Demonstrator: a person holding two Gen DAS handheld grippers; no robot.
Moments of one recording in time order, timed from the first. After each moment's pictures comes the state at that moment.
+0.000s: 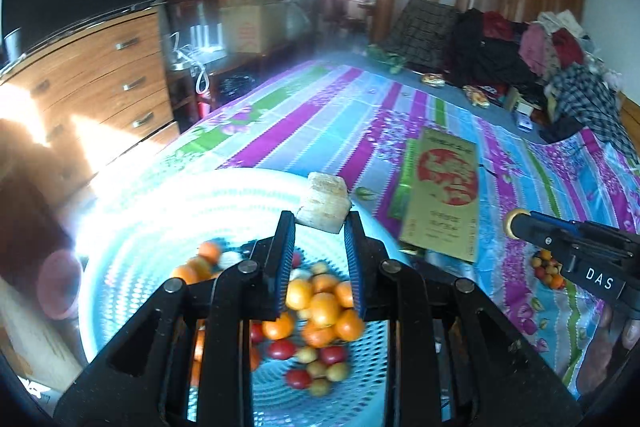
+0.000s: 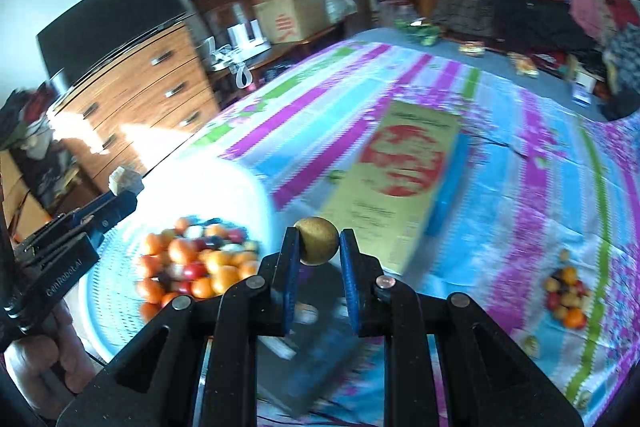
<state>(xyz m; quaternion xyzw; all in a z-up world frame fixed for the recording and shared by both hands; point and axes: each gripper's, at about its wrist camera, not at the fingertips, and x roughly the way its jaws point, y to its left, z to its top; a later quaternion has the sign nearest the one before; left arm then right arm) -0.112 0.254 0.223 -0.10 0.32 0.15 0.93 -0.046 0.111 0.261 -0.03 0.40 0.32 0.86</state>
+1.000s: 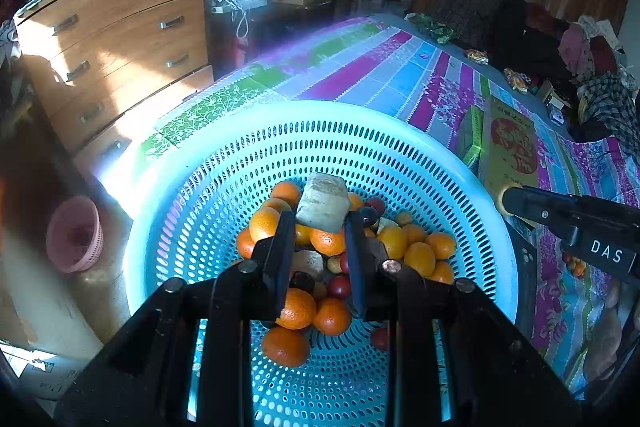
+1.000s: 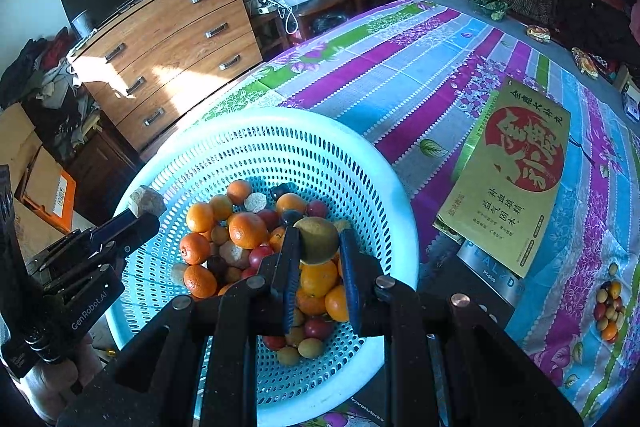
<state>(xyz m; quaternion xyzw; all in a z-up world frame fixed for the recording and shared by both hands) -0.148 0.330 0.185 -0.15 0.39 0.18 0.89 -0.067 0.231 0.233 -0.08 0.46 0.36 0.81</state>
